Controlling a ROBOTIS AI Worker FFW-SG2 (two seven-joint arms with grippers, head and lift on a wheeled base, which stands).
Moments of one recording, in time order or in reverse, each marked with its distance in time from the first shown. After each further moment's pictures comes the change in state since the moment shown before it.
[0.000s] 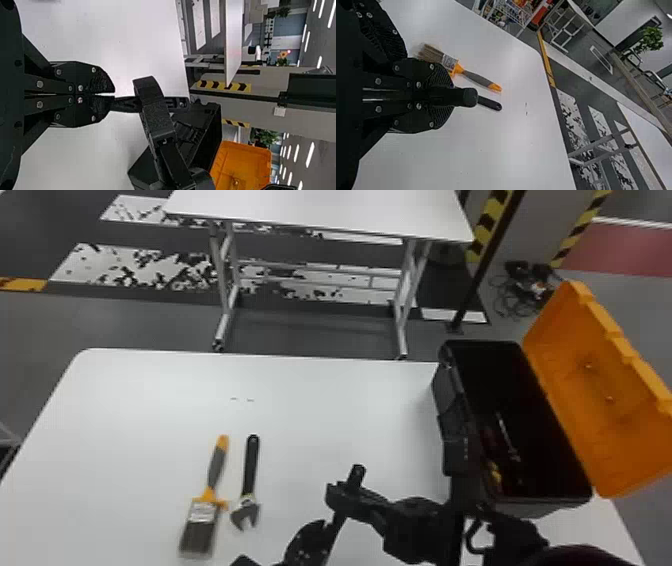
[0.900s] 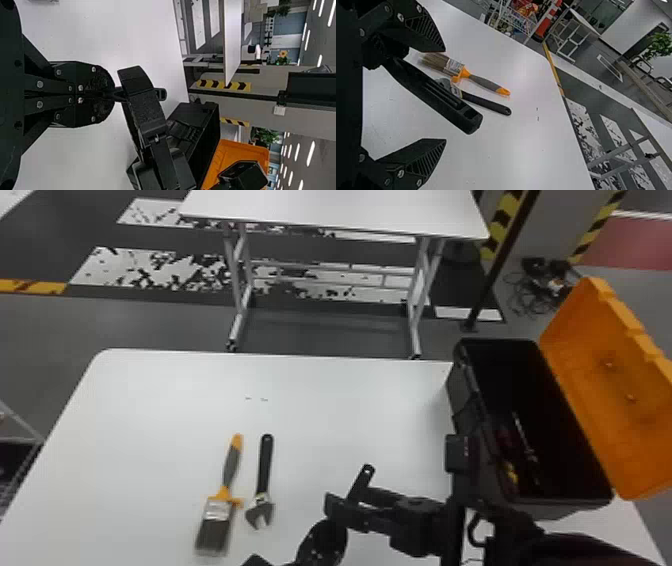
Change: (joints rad) left arm 0.024 0.007 0.002 -0.049 -0.018 0.028 -0.002; right arm -0.085 0.000 -0.002 0.159 0.004 -0.004 0.088
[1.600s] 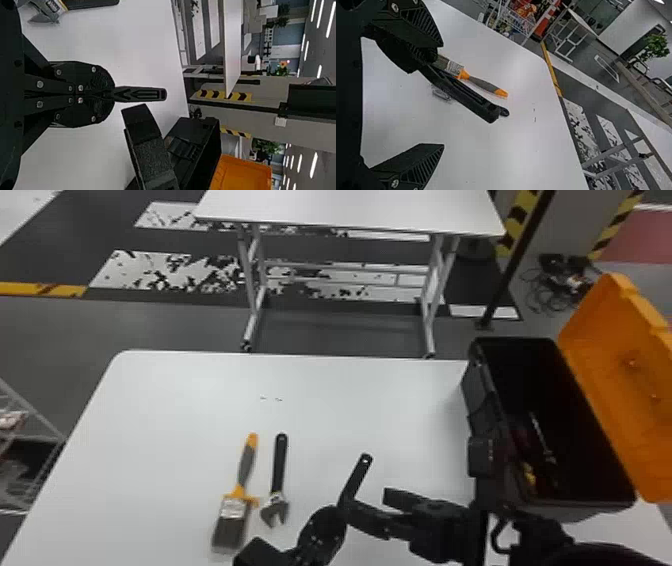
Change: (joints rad) left arm -0.011 -0.021 0.053 0.008 0.003 0.008 -0.012; right arm 0.031 0.001 -0.007 -0.046 0.003 0.005 0.008
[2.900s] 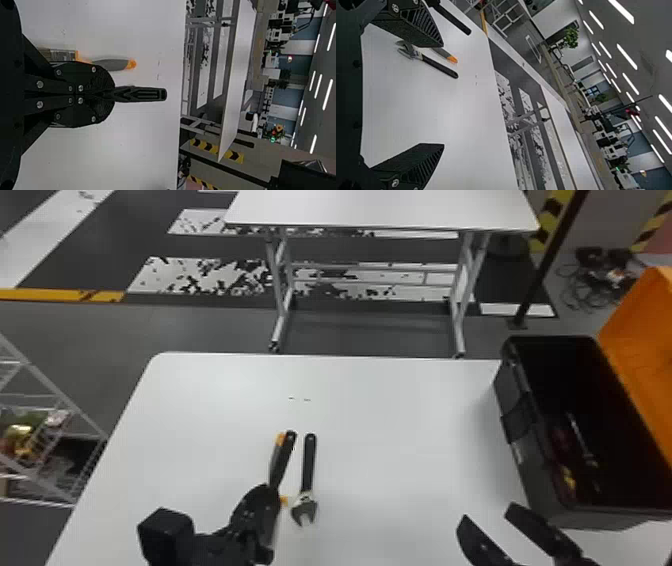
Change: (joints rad) left arm 0.062 -0.128 0.384 0.008 0.193 -0.016 -0.152; right arm 0.441 0.004 -0.164 -0.104 -0.057 -0.677 0.039
